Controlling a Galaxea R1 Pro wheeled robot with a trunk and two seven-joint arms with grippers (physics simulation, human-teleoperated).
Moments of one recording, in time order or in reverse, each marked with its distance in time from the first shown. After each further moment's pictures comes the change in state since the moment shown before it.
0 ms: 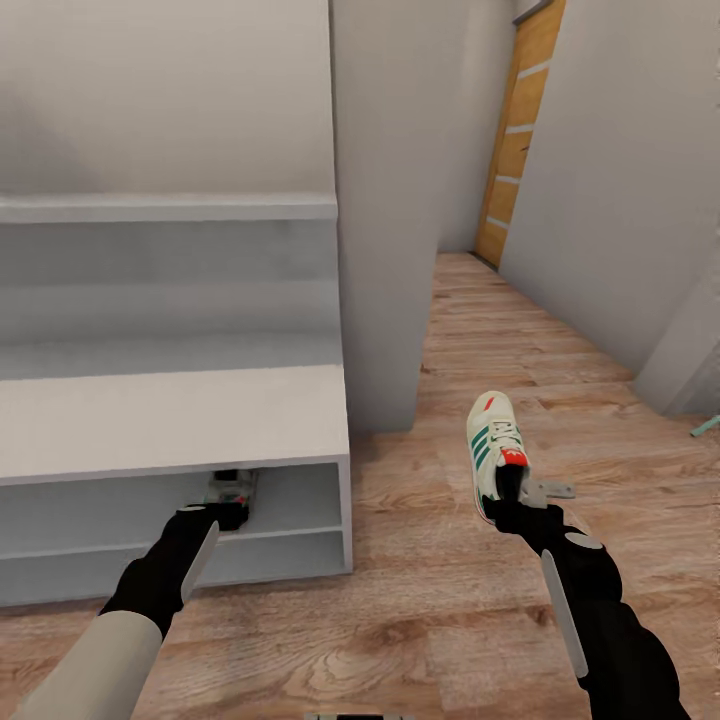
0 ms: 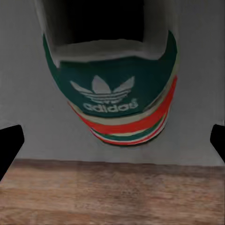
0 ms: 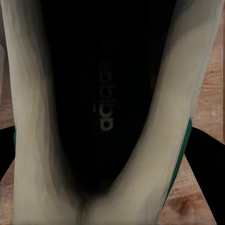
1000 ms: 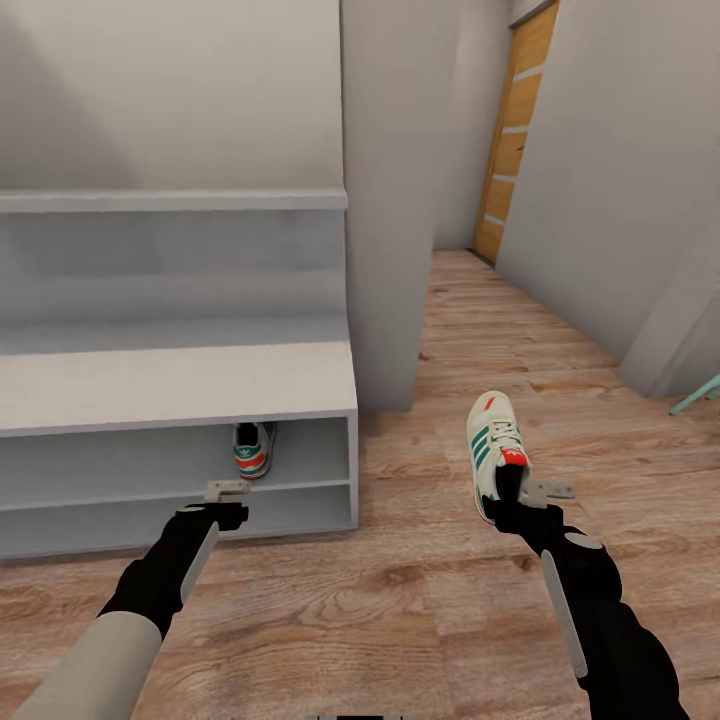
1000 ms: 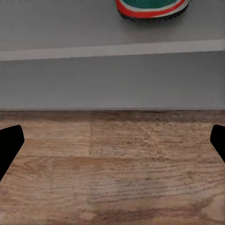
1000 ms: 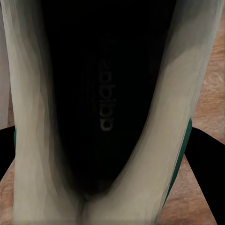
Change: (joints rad) left arm 0.001 0.001 0.000 0.001 0.000 -0.012 -0.003; right arm 0.000 0.003 -0.001 0.000 0.000 0.000 -0.001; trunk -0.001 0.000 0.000
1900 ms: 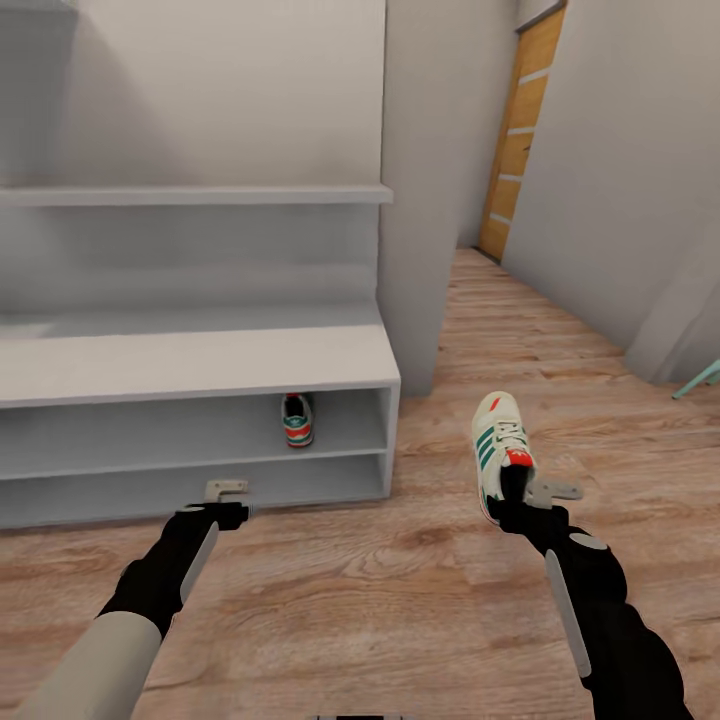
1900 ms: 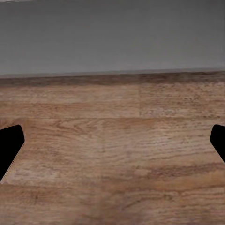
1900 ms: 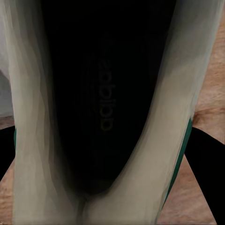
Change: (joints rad) left arm 0.000 0.000 0.000 0.000 0.000 -0.001 -0.001; right arm 0.000 -0.004 -0.017 0.000 0.000 0.000 -0.001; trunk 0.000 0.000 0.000
